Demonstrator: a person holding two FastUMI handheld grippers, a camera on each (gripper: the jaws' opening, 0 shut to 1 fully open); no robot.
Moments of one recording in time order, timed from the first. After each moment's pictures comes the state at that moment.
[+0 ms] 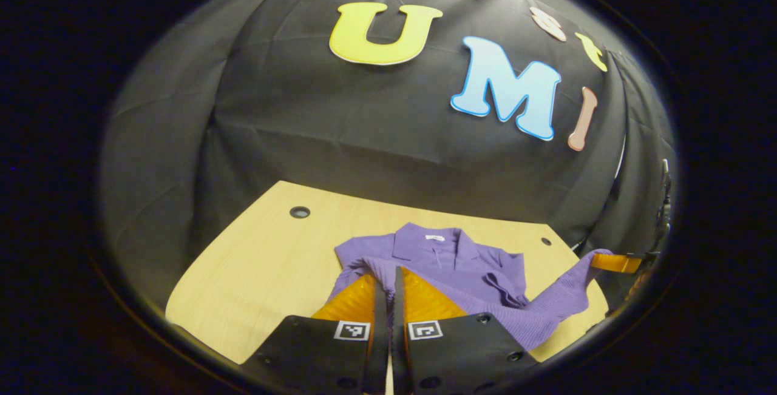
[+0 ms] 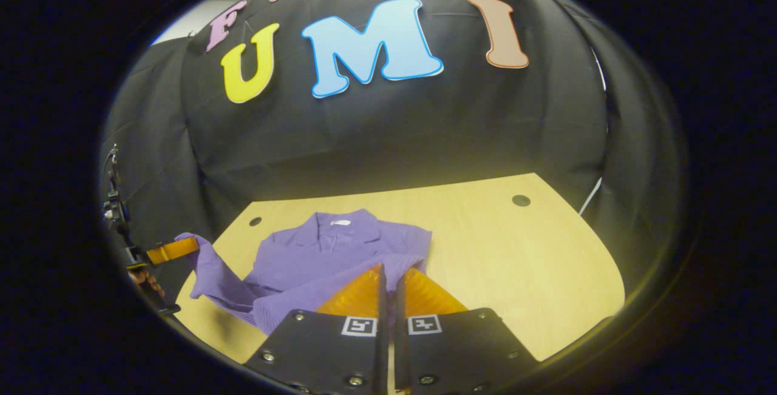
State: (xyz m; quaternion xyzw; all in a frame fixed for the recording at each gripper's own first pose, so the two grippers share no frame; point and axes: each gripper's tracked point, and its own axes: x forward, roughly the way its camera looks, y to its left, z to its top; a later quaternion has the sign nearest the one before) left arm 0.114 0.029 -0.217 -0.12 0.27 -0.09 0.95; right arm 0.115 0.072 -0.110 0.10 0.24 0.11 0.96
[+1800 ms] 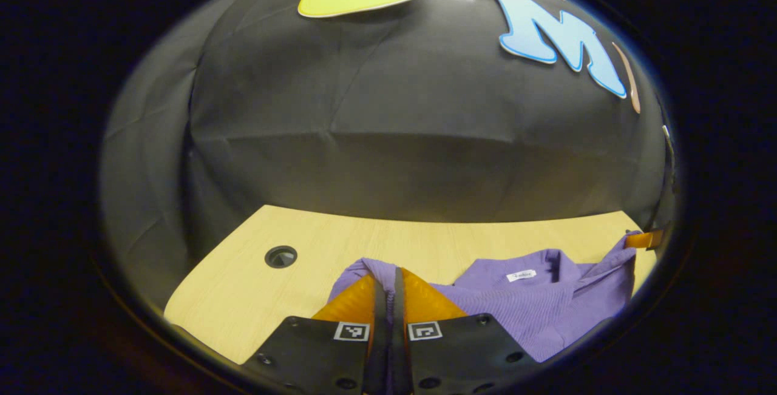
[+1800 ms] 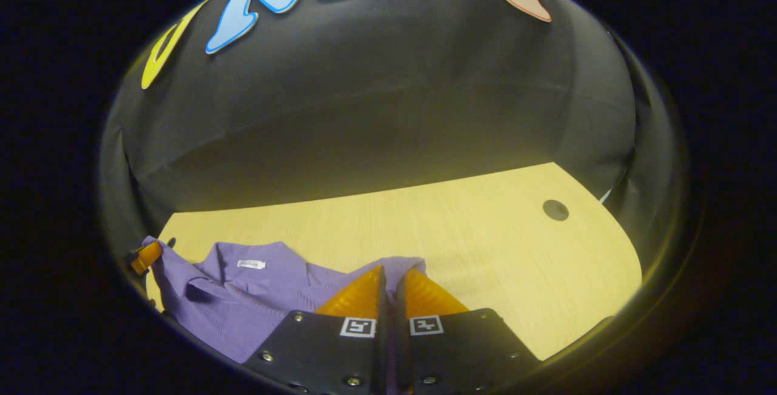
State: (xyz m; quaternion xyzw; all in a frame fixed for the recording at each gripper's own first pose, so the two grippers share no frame) left arm 0.338 0.021 -0.366 -0.02 0.27 -0.03 0.96; right arm 0.345 0.076 -0.227 0.09 0.30 0.03 0.95
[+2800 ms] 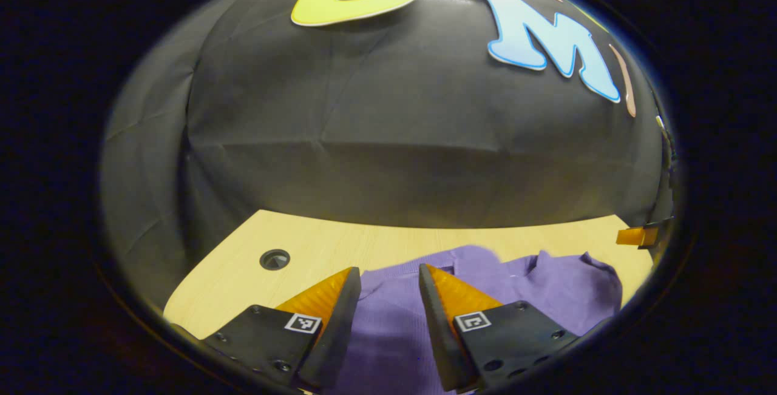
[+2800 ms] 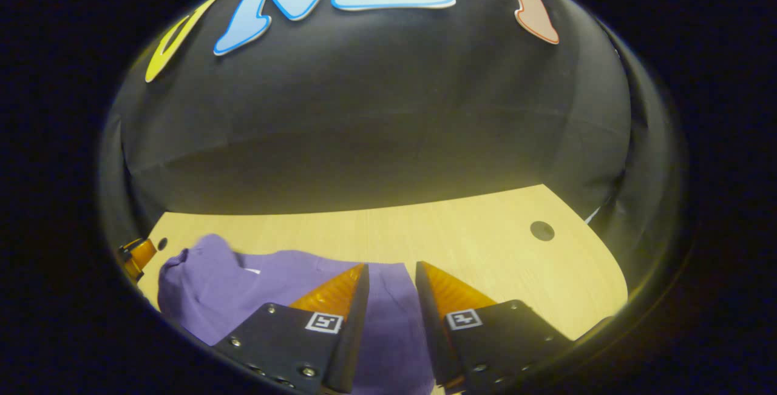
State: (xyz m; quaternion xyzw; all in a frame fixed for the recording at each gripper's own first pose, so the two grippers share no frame) left arm 0.326 0.000 -0.328 -0.03 0.25 -0.04 0.97; right arm 0.341 0.073 -0.186 0.06 0.27 0.02 0.96
